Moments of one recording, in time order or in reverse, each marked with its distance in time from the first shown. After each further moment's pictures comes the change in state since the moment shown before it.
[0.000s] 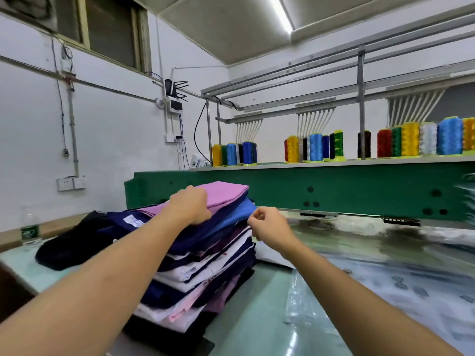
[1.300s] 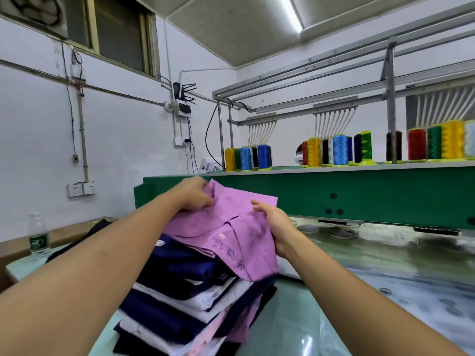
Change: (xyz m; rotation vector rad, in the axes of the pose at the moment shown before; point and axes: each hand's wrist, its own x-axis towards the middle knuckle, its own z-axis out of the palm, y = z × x) left_hand 0.073 -0.063 -0.014 -0.335 -0.057 0.046; right_hand 0.059 -0.036 0.046 0.908 -0.096 0.350
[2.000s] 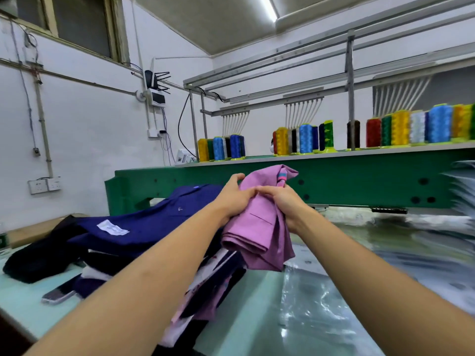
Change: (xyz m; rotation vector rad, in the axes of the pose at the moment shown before) left_hand -0.025 0.142 0.094 -0.833 -0.034 0.059; right_hand -0.024 -0.044 -0.086 -0.059 0.051 -0.159
